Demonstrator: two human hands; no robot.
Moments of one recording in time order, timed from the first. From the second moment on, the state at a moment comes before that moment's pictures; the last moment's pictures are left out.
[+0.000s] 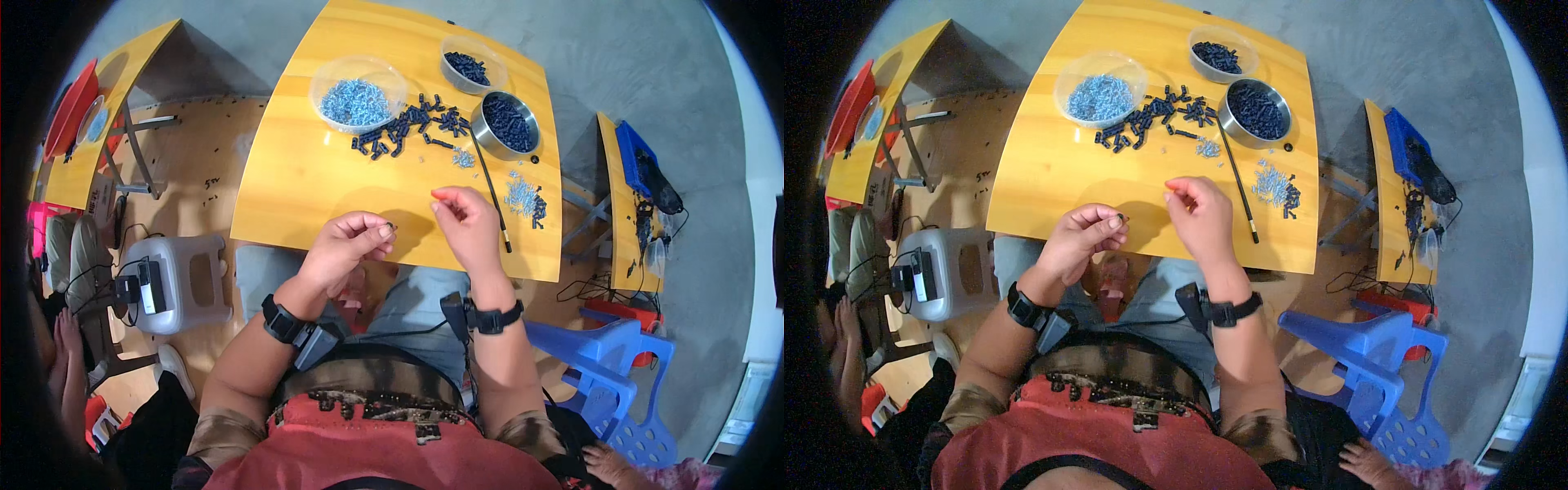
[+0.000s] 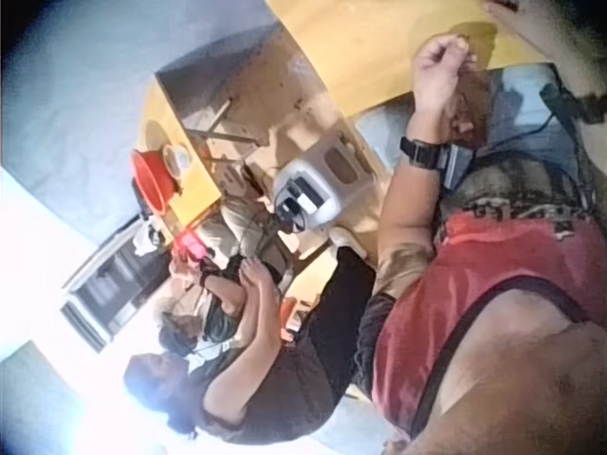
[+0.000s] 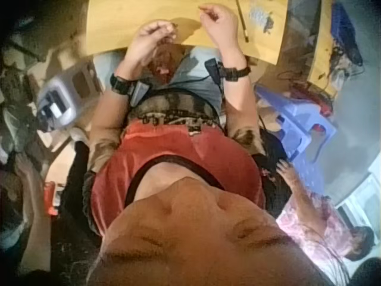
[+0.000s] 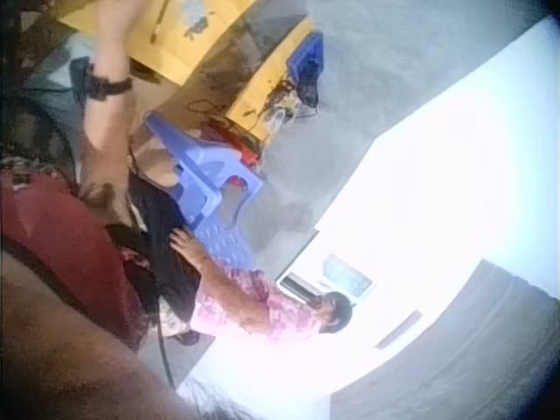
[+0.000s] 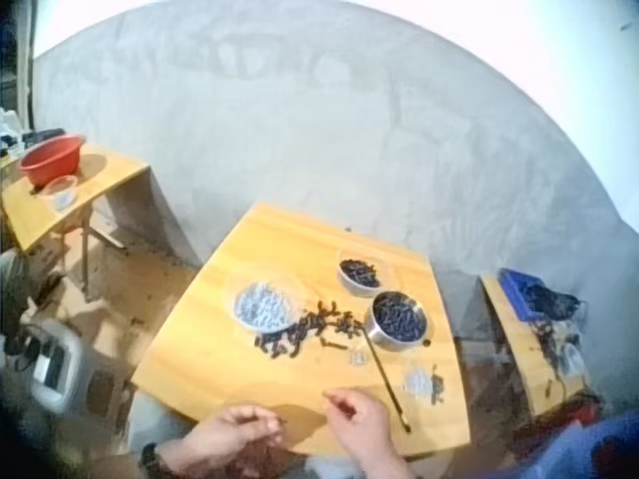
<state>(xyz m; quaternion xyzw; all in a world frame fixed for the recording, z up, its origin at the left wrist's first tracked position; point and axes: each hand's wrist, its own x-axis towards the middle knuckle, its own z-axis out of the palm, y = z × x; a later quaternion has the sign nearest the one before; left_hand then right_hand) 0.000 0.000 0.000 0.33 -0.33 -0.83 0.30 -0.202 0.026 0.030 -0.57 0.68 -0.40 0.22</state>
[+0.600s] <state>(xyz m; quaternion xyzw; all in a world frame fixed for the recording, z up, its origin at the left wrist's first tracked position) 0.003 -0.022 -0.009 0.35 -0.35 -0.79 0.37 -0.203 -0.054 -0.009 -0.59 0.71 -0.36 0.08</state>
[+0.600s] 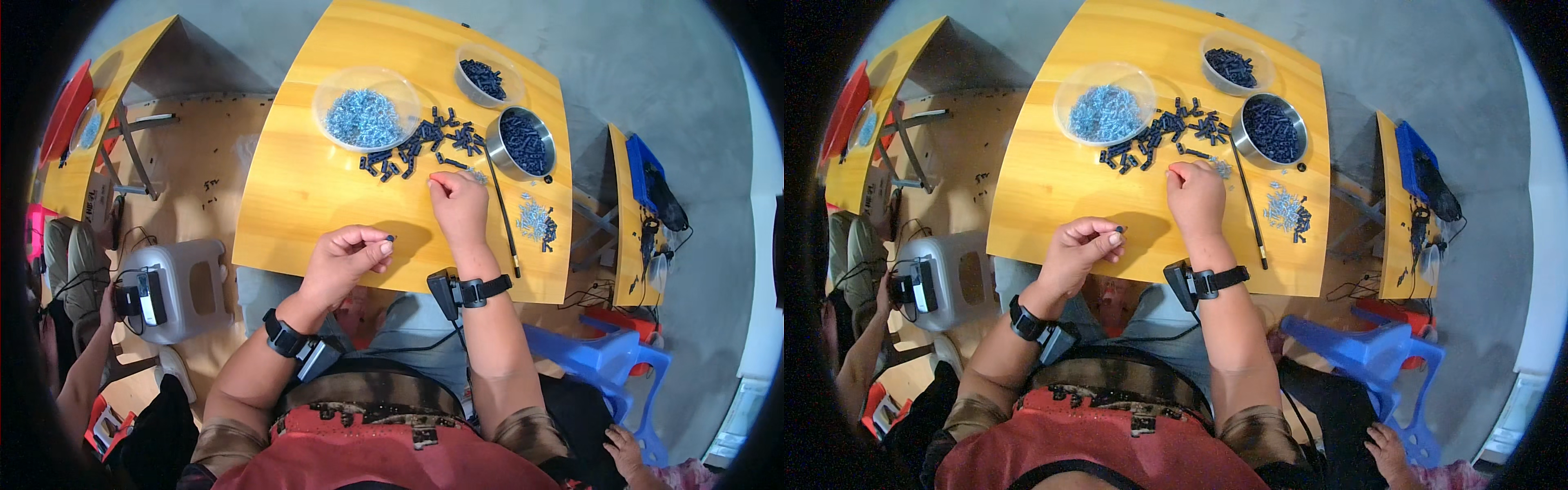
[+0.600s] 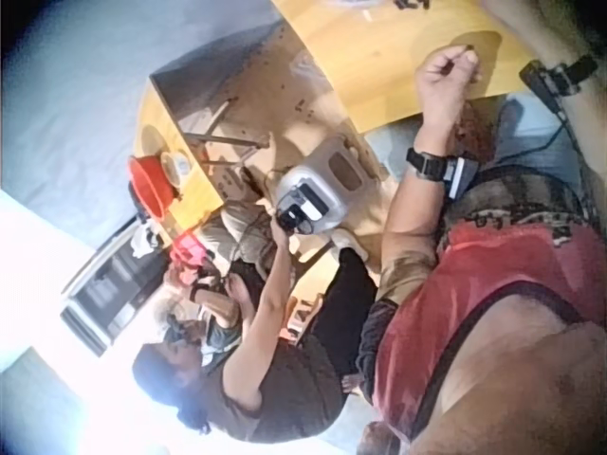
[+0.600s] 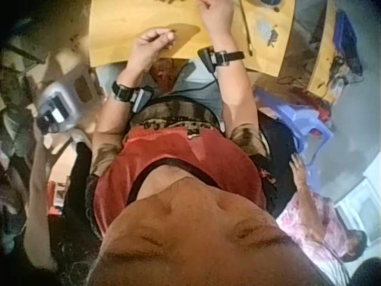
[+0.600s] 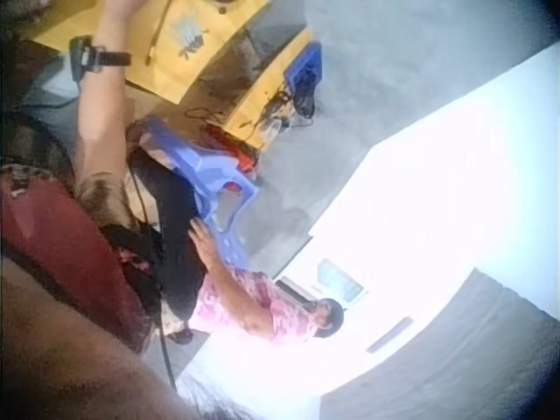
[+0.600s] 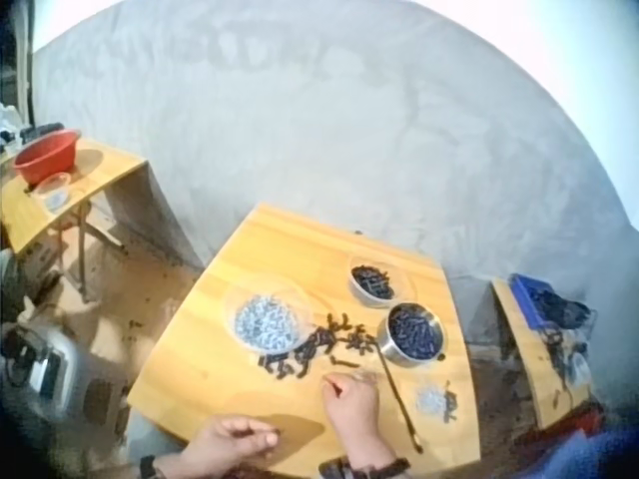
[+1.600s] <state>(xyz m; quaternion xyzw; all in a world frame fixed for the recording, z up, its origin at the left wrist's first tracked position) 0.004 0.015 0.016 0.31 -0.42 -0.79 0.33 -0.194 0.052 0.022 -0.31 0.64 -0.55 0.44</state>
